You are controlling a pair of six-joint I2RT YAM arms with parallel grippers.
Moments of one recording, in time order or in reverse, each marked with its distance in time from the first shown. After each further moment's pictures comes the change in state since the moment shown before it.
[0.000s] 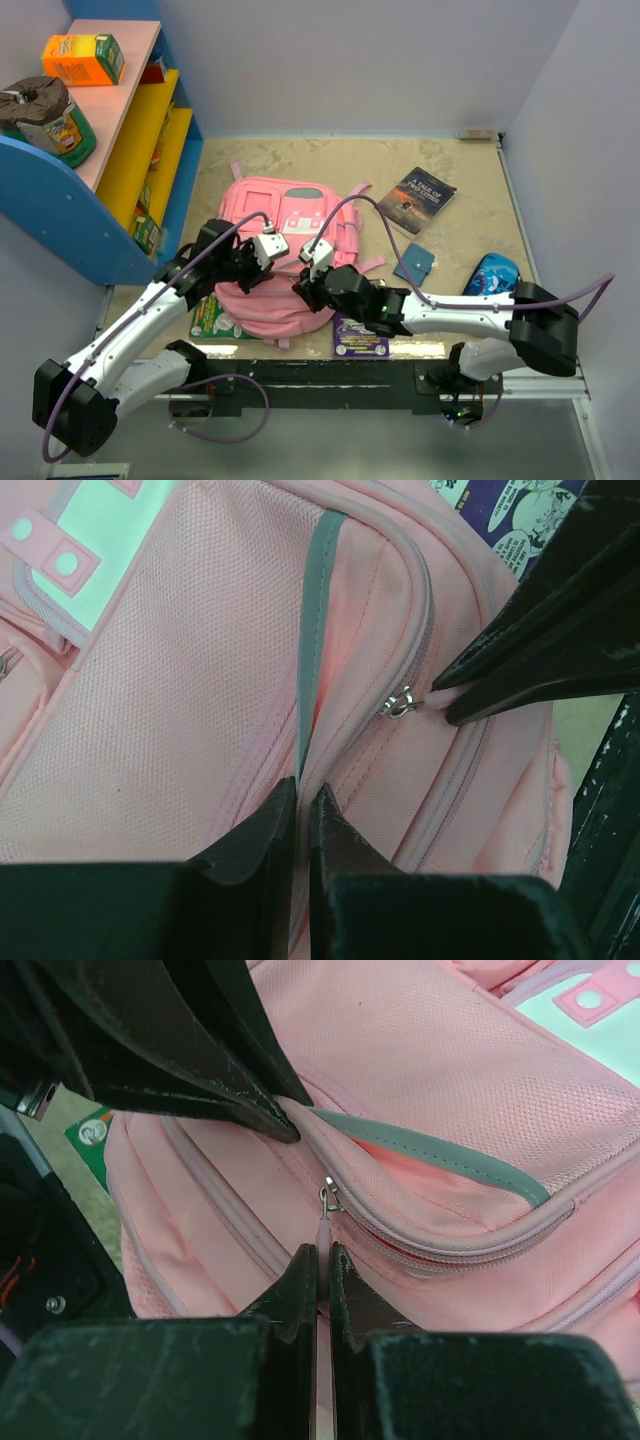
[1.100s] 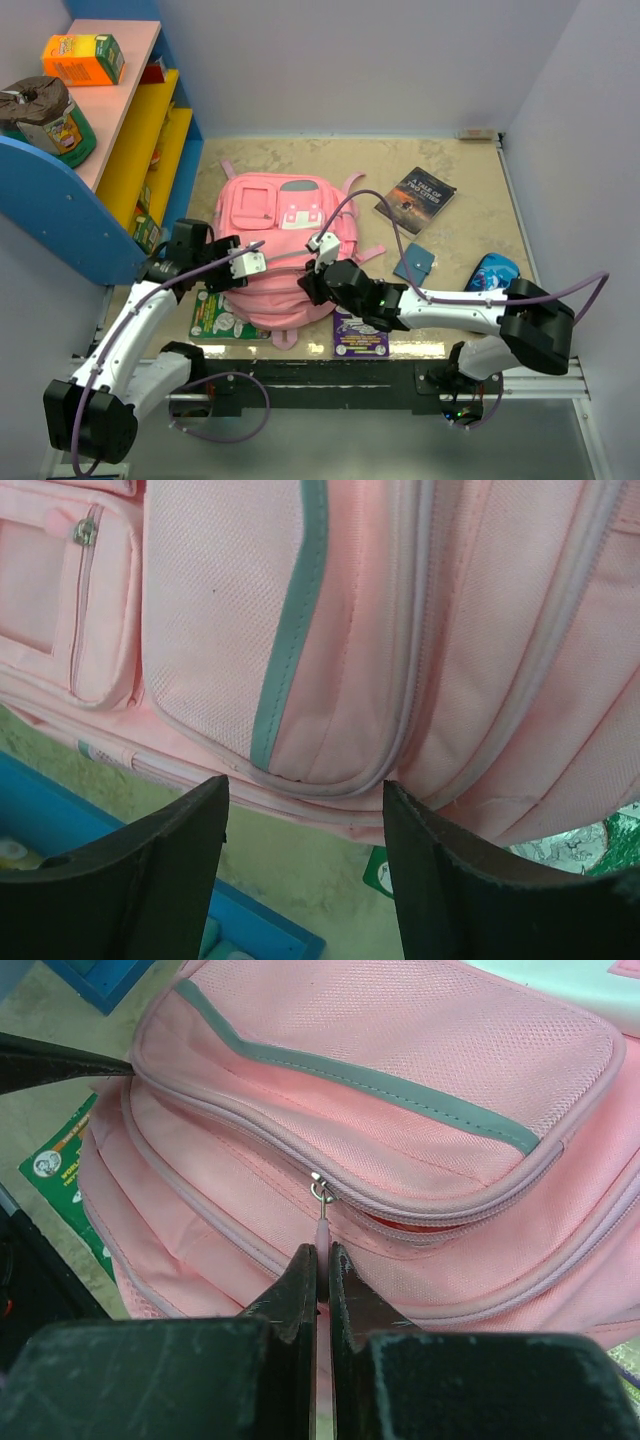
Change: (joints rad) left arm 0.269 -0.023 0.027 -0.235 -0.089 0.644; right arm -0.061 0.045 0.005 0.003 0.042 0.119
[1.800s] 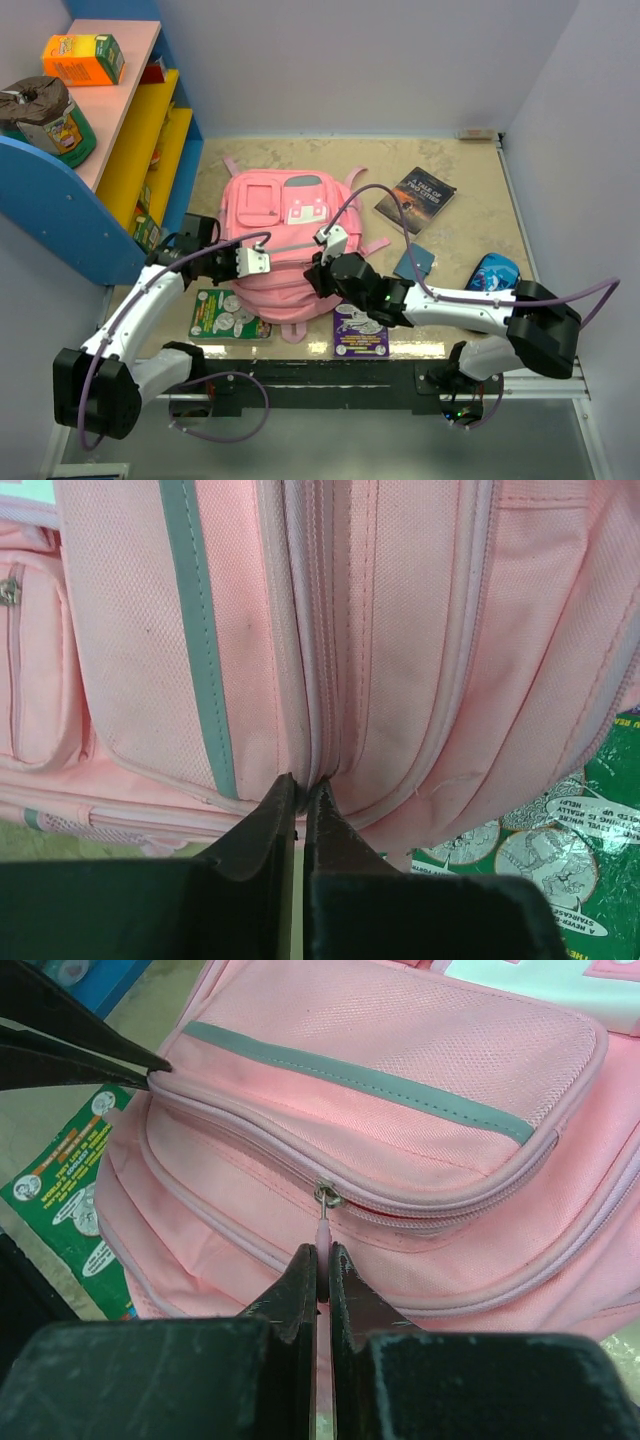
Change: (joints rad) left arm 0.005 0.128 -0.003 0.023 0.155 0.117; right arm -0.042 -0.039 -0.002 -0.032 0.000 -0.002
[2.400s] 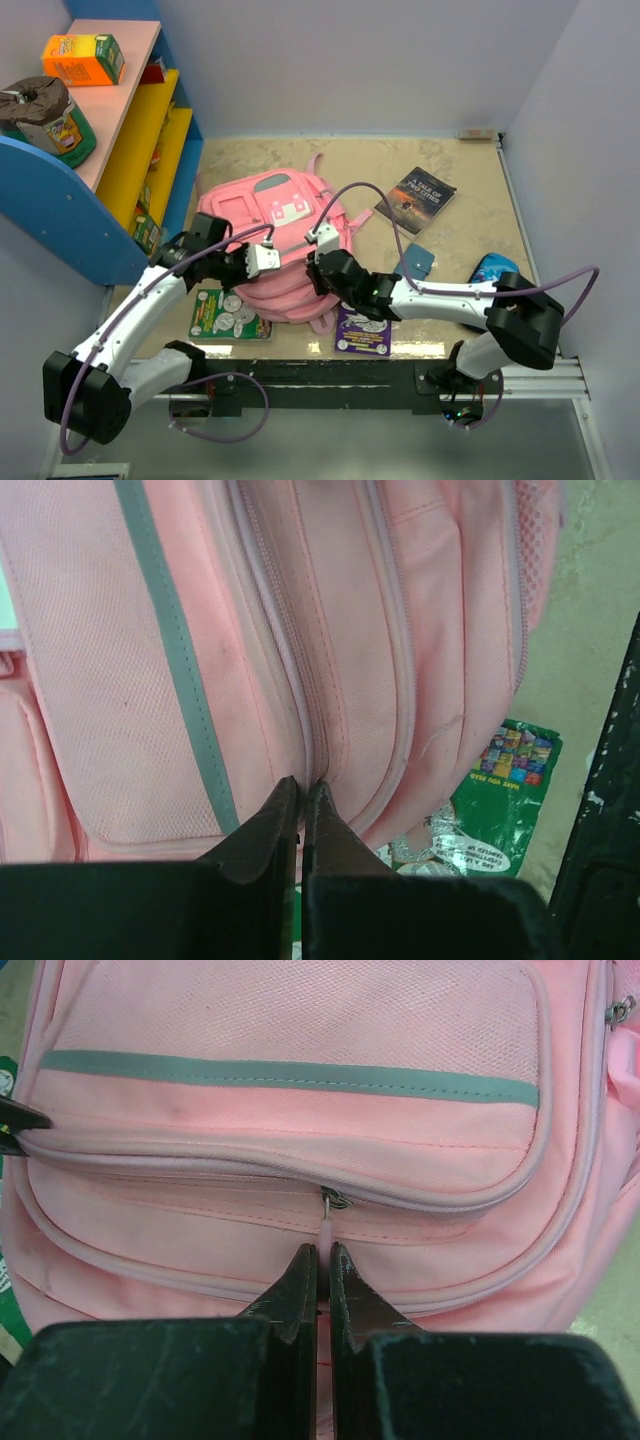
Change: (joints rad) left arm -0.137 -0.017 0.082 -0.098 0.045 -0.259; right arm -0.007 0.099 0.062 -0.067 0.052 -0.051
